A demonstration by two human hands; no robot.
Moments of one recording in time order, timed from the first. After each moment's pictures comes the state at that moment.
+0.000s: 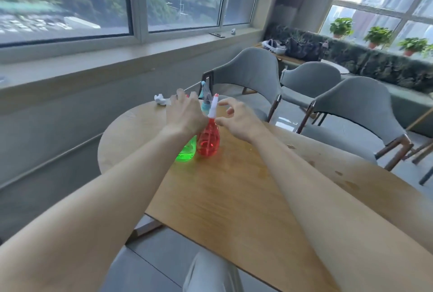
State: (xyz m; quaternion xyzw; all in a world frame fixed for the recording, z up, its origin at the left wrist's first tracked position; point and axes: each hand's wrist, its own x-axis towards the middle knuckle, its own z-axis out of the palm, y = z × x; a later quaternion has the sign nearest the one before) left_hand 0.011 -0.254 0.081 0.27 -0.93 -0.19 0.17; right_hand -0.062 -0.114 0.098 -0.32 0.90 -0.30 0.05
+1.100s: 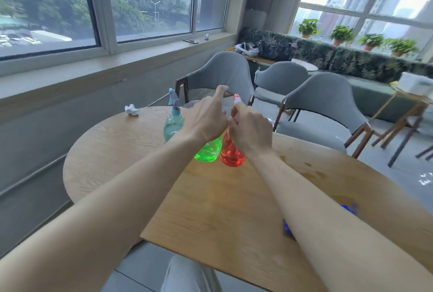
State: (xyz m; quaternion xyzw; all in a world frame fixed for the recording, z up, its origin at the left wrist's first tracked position) left_hand -0.022 -0.154 0.112 0.08 -0.94 -0.24 0.24; right_hand -0.079 -0.030 0.081 -0.25 0.90 -0.18 -0.30
